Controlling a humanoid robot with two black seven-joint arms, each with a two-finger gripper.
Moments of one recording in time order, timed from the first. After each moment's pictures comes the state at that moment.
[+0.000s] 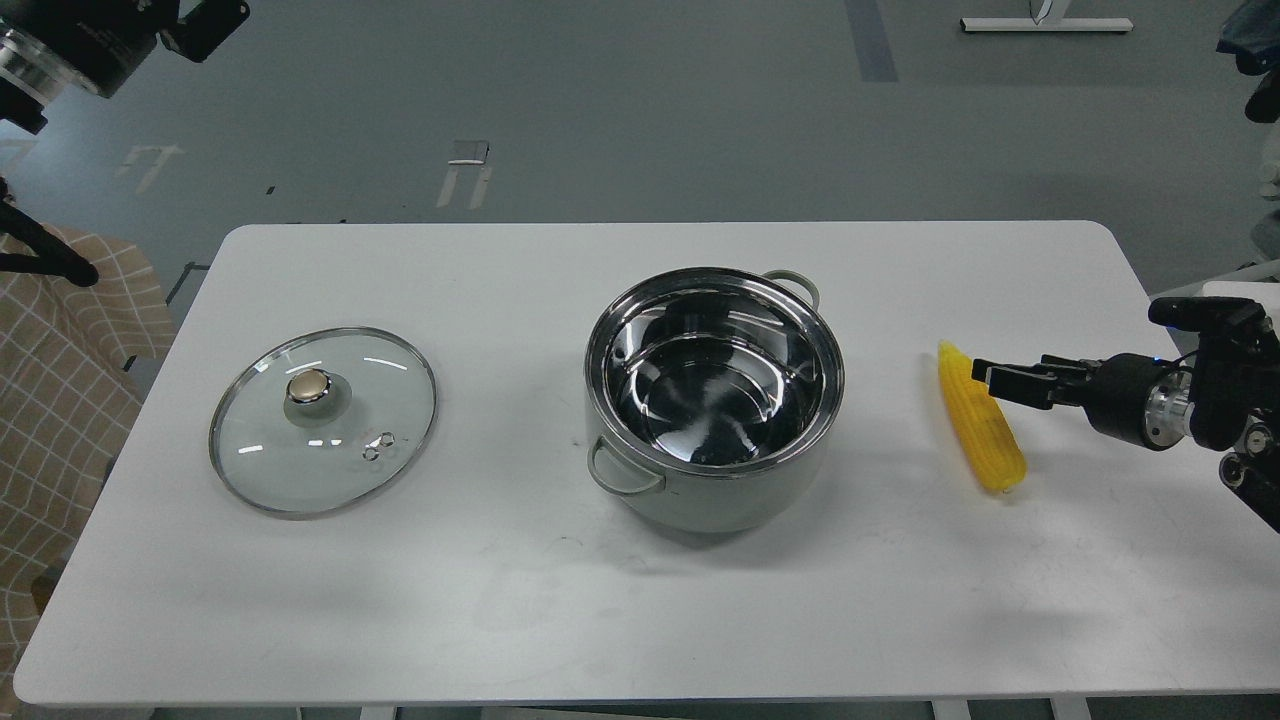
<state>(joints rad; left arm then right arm) -0.97 0.84 -0.63 -0.93 0.31 -0.49 -0.49 0.76 -0.60 0.41 0.70 -1.68 0.21 0.47</state>
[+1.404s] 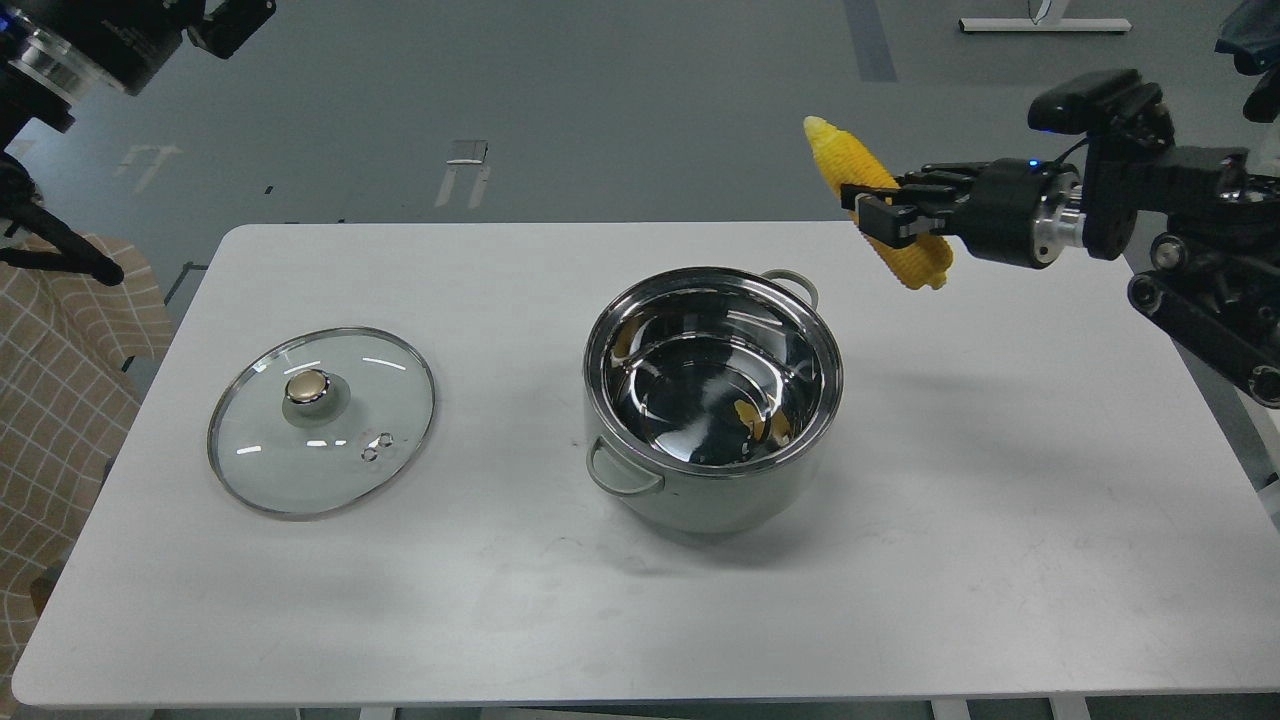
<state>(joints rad) -0.96 0.81 -0.65 -0.96 0.31 -0.49 -0.49 1.17 -0.52 0.26 0.98 -1.68 0.26 0.43</state>
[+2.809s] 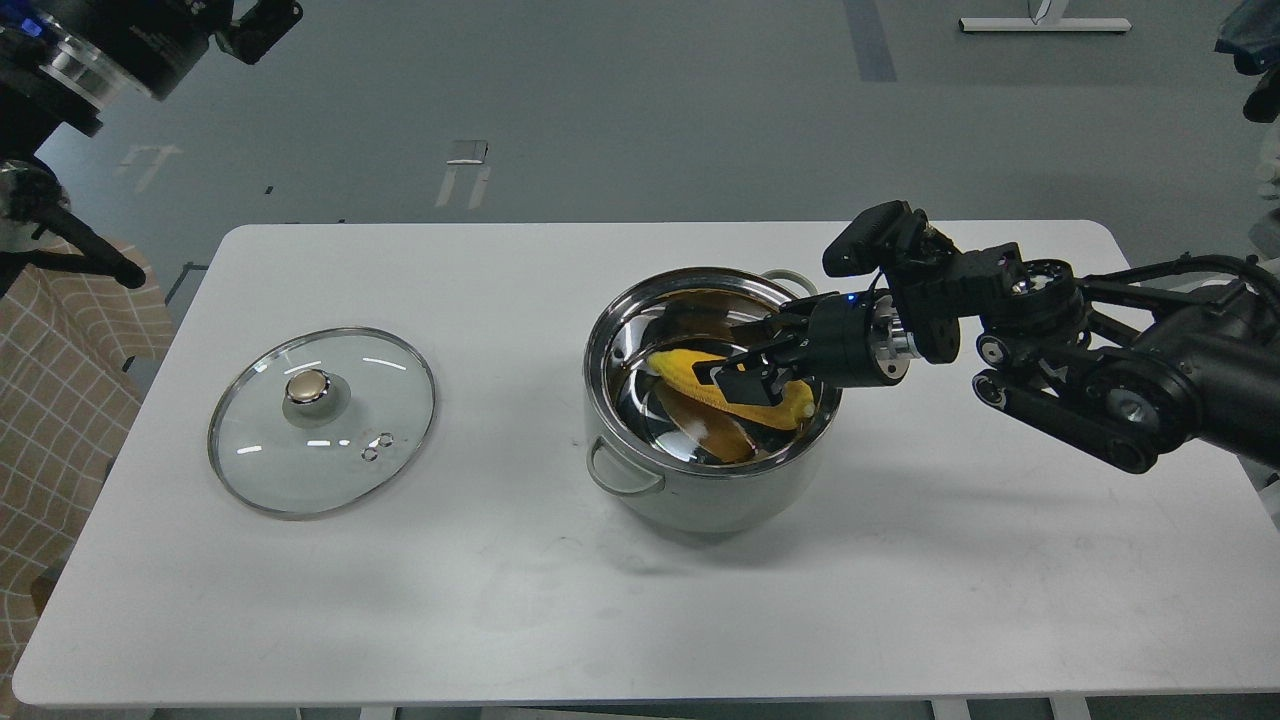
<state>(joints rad) -0.96 0.79 -0.66 -0.96 0.31 -0.49 -0.49 1.18 -0.35 0.02 1.04 -1.68 0.27 0.42</state>
